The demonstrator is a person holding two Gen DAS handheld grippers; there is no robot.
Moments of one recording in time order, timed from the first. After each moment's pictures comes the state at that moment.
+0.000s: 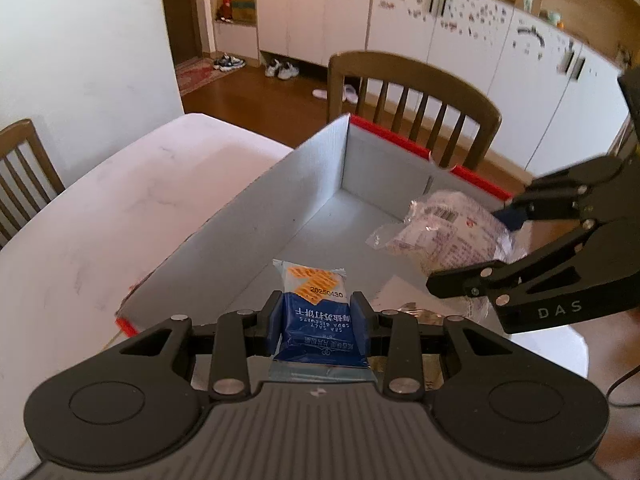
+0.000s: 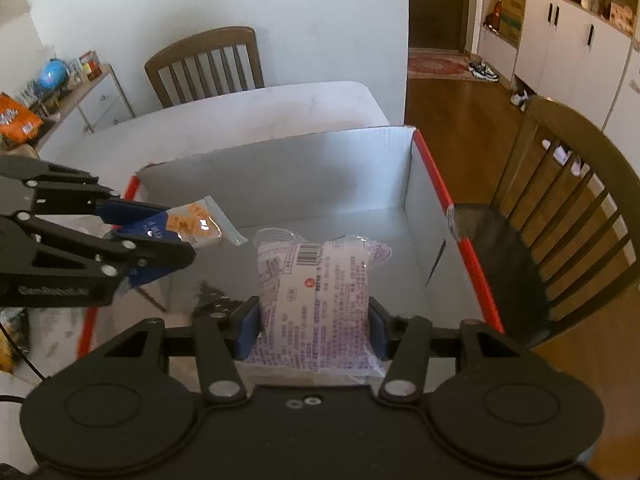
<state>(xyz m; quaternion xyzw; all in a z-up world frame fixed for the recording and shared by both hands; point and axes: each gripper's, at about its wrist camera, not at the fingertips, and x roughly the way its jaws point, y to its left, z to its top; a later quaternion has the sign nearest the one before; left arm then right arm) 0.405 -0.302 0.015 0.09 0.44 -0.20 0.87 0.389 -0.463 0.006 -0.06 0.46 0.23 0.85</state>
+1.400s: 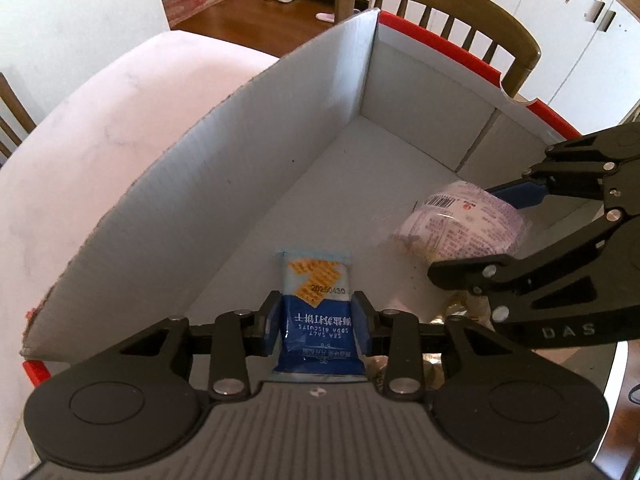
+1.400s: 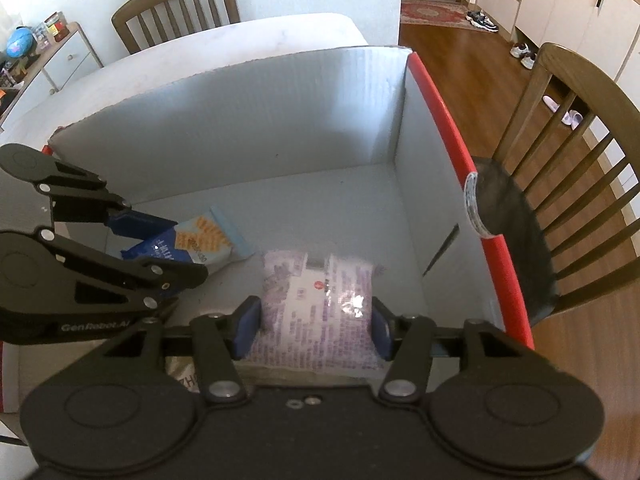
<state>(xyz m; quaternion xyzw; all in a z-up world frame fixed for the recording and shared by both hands) 0.467 -0.325 -0.054 0.11 0.54 -0.18 0.81 0.439 -0.456 -0.048 -0.07 0.54 0.21 0.81</state>
